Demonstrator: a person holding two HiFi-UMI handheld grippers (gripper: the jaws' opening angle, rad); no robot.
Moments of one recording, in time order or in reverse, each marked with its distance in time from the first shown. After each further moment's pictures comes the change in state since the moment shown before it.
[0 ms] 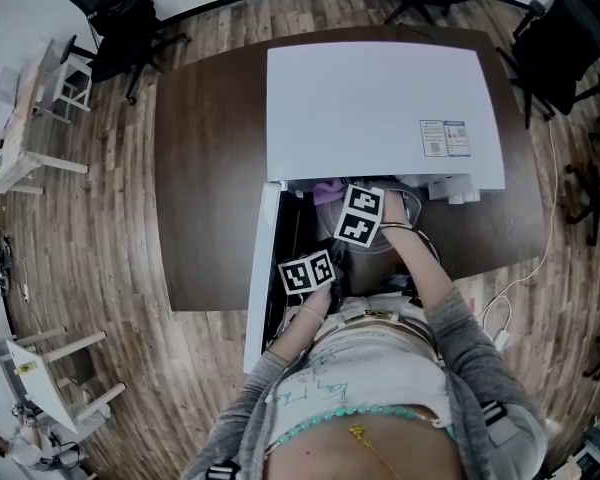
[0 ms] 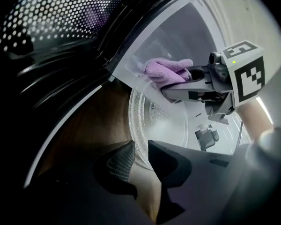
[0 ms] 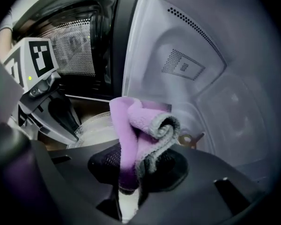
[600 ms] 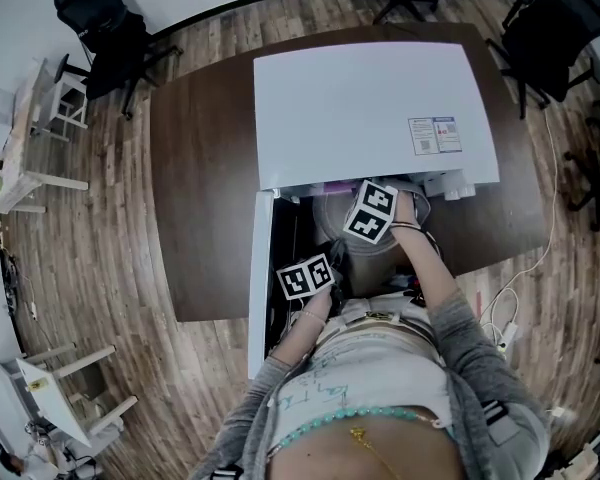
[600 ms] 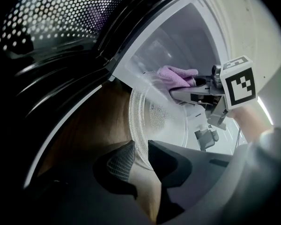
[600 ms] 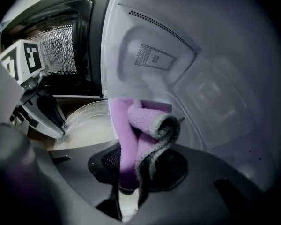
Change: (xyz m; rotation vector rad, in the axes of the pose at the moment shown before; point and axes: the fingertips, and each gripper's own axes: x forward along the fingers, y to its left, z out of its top) left arm -0.002 0.001 0.001 -0.002 0.000 -0.004; right arm -0.011 -0.033 -0.031 0.152 -0.005 -0.137
